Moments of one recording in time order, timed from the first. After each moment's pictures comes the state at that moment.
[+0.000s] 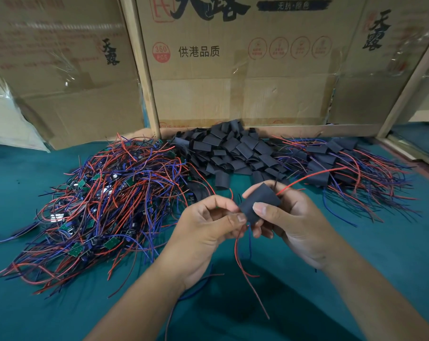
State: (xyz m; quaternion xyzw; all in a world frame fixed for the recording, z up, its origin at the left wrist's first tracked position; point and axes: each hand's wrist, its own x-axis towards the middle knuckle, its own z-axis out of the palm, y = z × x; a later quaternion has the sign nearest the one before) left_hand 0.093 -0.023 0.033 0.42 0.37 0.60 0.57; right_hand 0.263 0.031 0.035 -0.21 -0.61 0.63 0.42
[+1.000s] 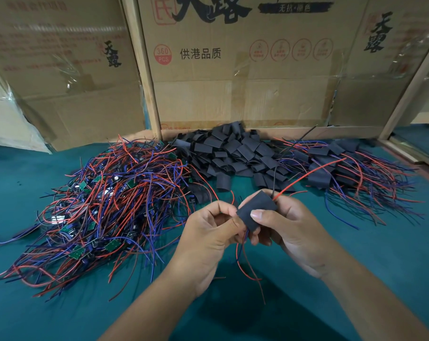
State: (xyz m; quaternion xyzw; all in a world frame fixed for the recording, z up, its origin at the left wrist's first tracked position) left_hand 0.101 -0.022 0.021 0.40 0.38 0.63 0.55; right_hand 0.257 0.024 0.036 -0.25 -0.63 0.62 0.39
